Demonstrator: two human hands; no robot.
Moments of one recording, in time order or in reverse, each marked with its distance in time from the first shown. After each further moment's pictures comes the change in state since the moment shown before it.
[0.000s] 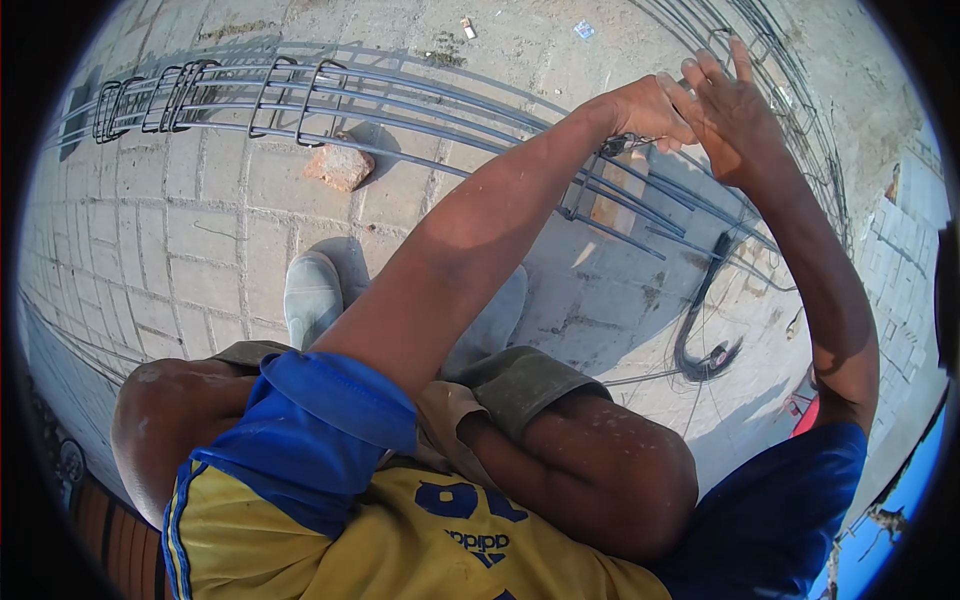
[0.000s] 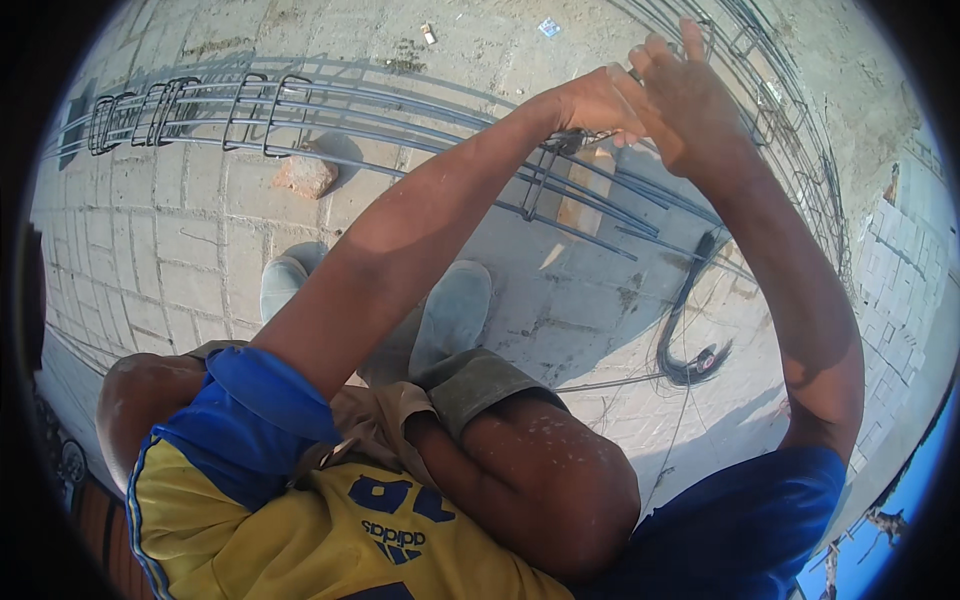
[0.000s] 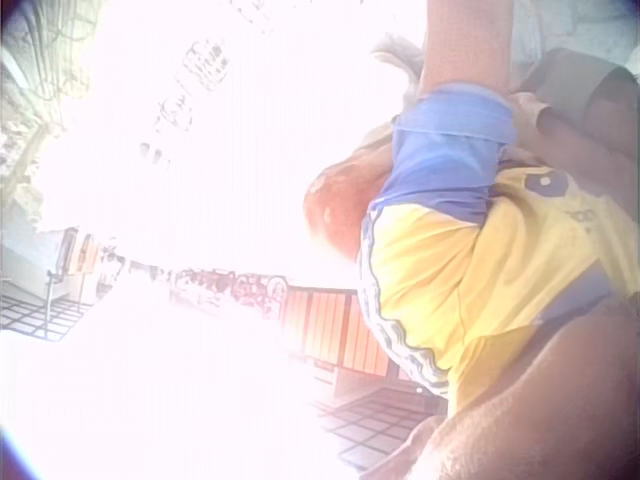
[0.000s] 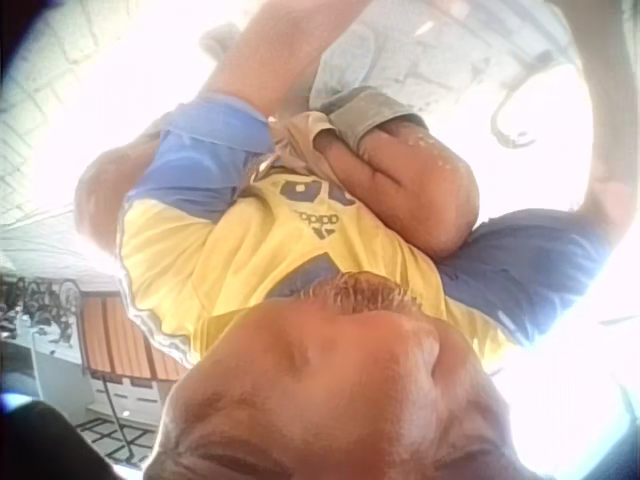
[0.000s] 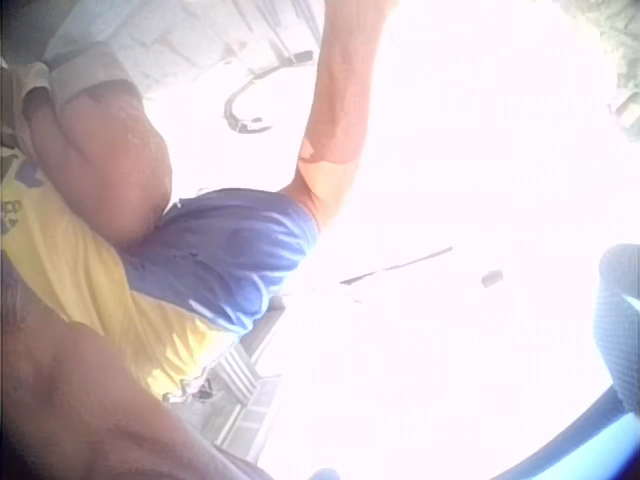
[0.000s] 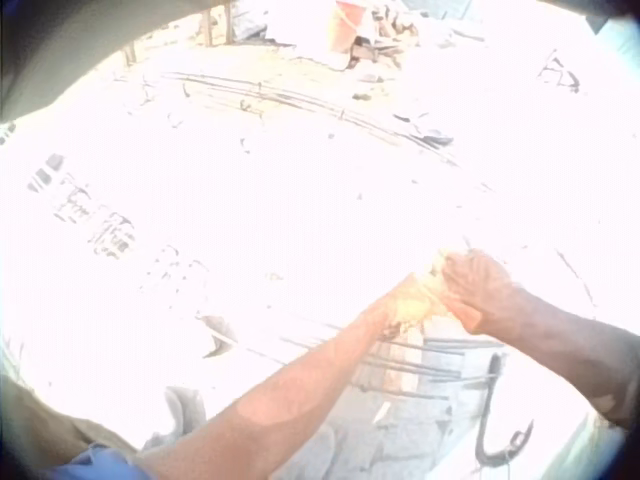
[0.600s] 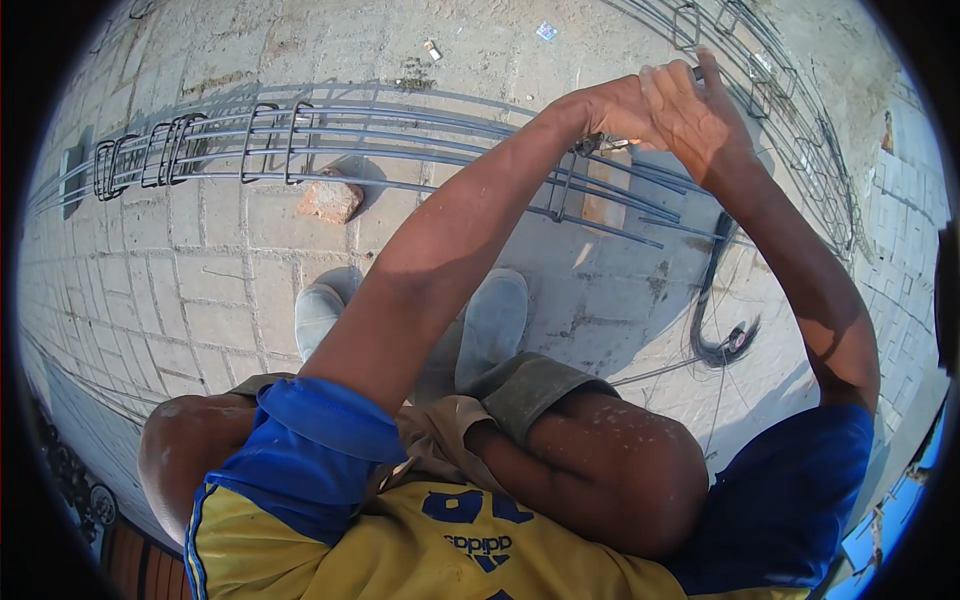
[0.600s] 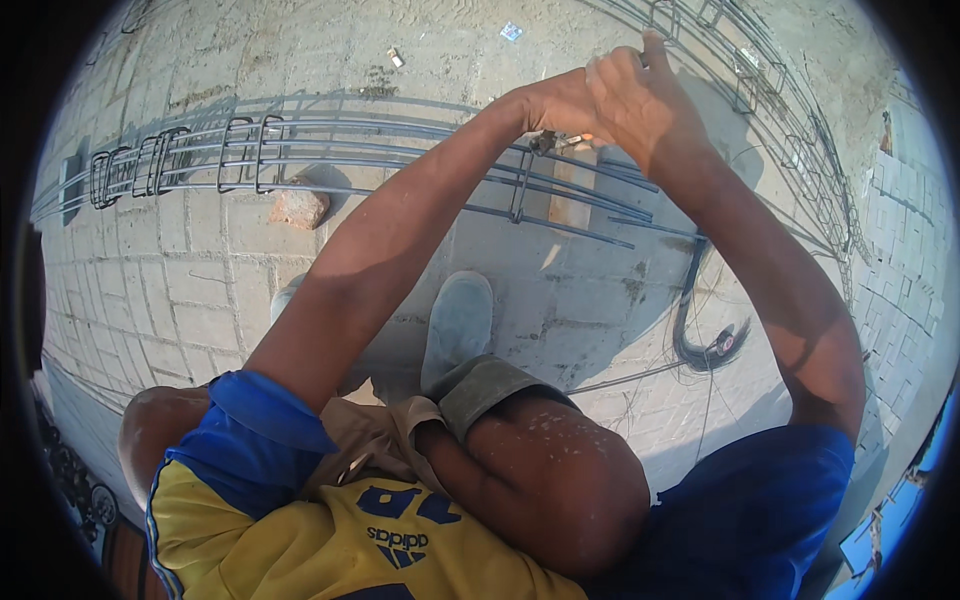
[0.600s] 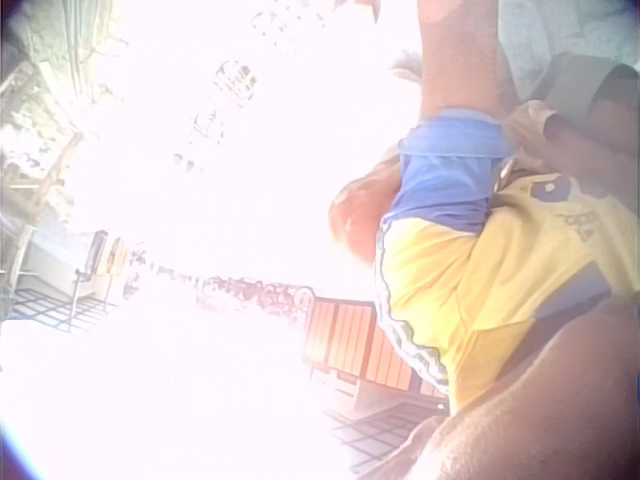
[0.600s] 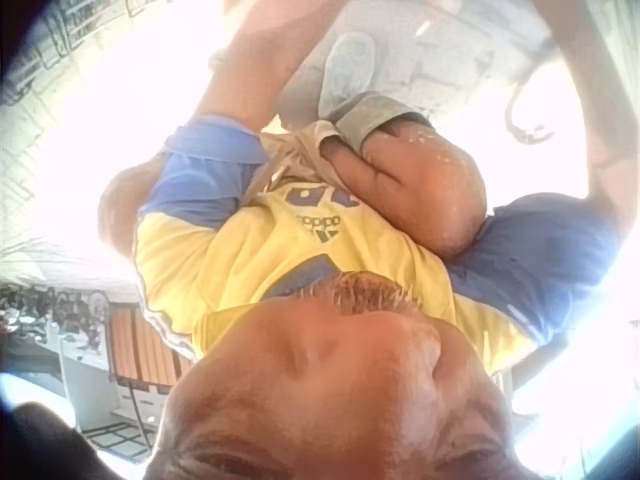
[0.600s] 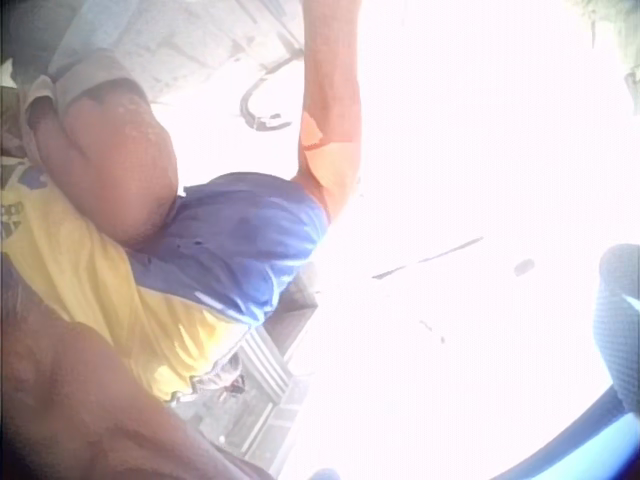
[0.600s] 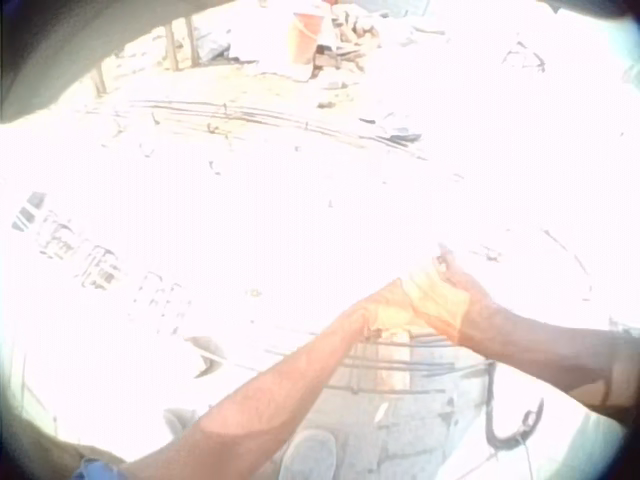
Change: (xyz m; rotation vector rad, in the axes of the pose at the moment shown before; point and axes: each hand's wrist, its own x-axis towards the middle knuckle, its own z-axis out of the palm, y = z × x) left_hand 0.000 0.008 0.008 0.299 -0.120 -0.037; right_hand -0.029 -0.023 0.009 -0.098 0.192 0.042
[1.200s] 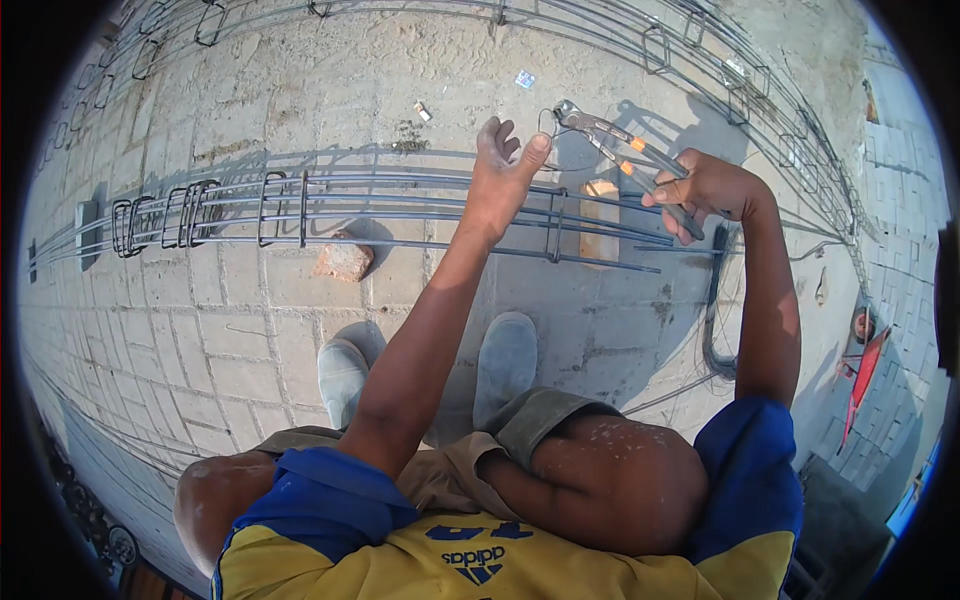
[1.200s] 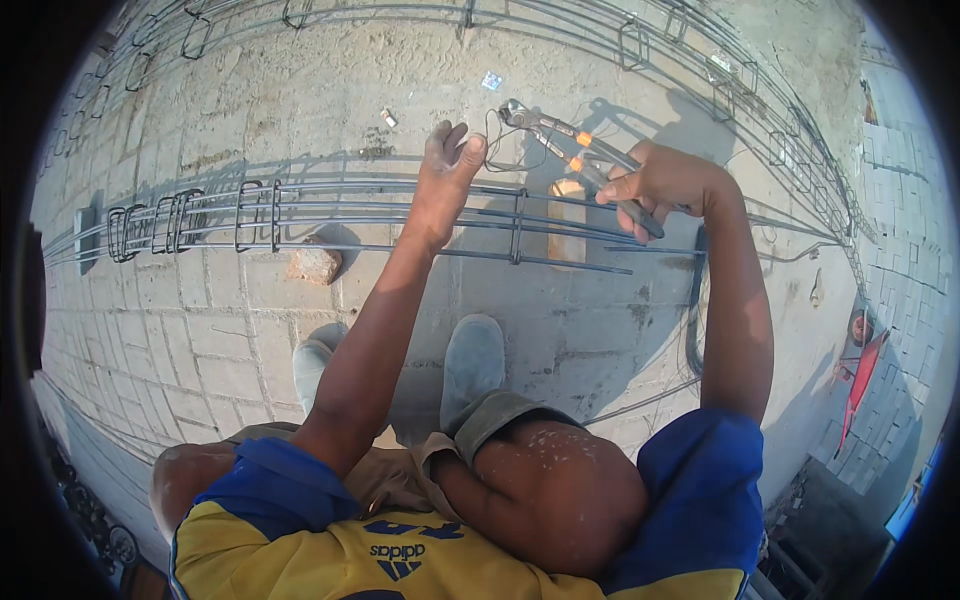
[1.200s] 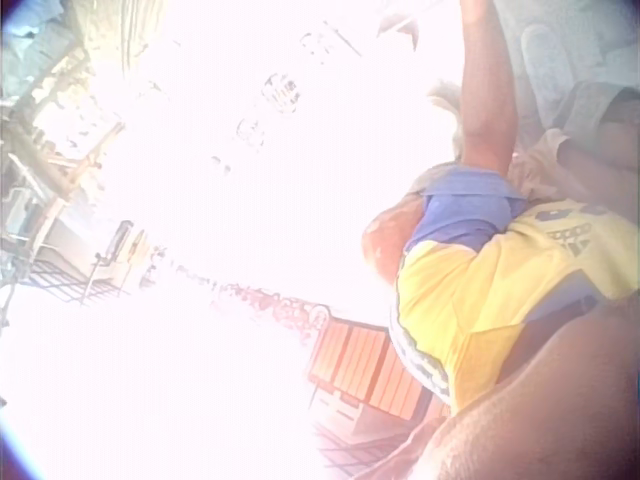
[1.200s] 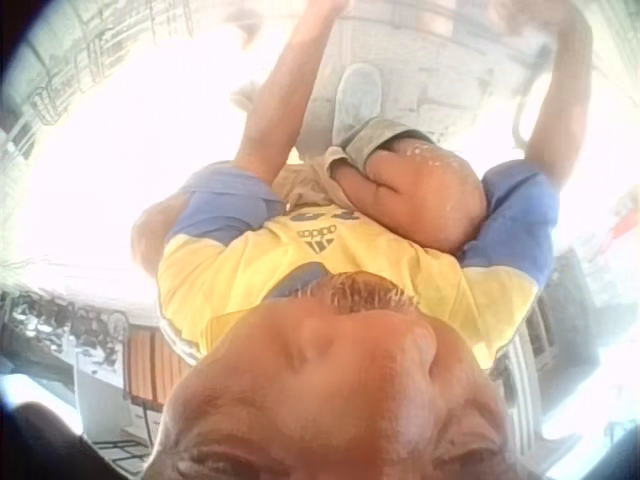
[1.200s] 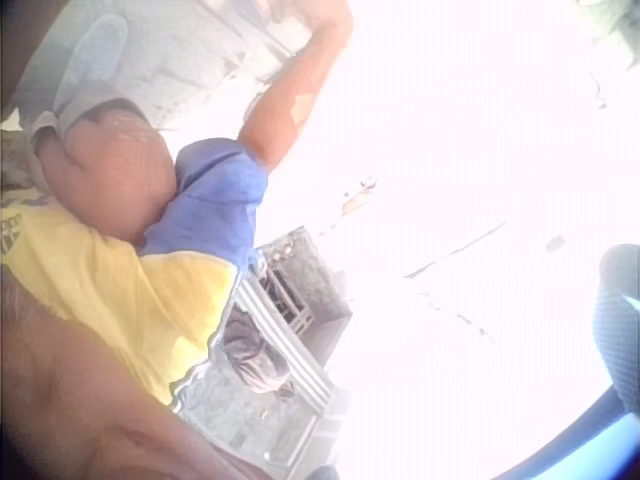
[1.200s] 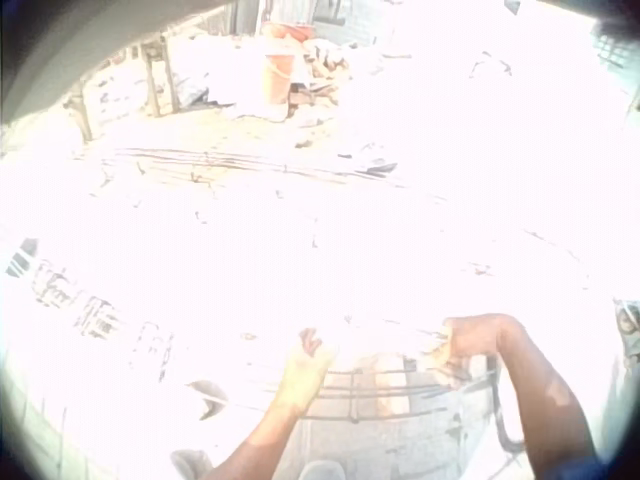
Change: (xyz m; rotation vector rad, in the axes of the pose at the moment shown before) left_hand -0.096 -0.032 0.010 -0.250 0.950 -0.060; right_hand -0.041 0.020 0.013 2.107 -0.793 0.755
